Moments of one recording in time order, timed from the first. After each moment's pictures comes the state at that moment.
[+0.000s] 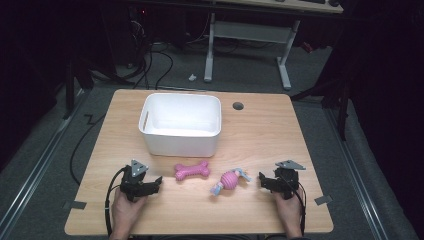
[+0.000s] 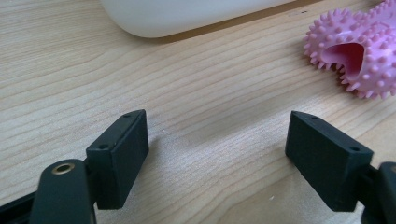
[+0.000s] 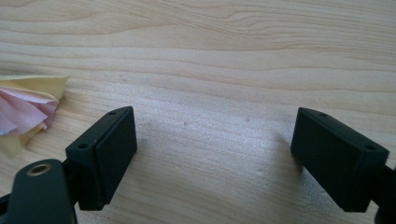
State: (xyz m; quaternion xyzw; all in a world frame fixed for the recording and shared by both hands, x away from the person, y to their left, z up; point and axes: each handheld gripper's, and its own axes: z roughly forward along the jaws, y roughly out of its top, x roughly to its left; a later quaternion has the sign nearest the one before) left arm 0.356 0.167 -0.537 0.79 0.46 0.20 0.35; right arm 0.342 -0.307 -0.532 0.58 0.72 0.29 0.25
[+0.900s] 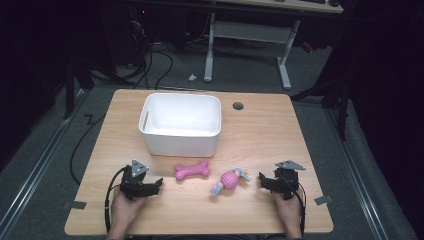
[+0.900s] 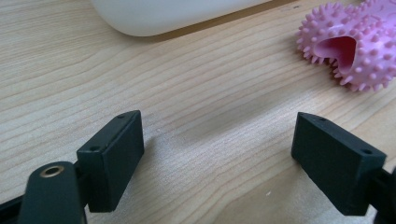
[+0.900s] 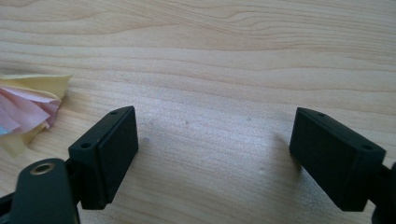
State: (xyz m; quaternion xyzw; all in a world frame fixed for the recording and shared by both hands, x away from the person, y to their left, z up) left arm 0.356 0.168 -0.537 0.80 0.45 0.19 0.35; right arm 0.341 -0.306 -0.531 0.58 0.72 0.29 0.25
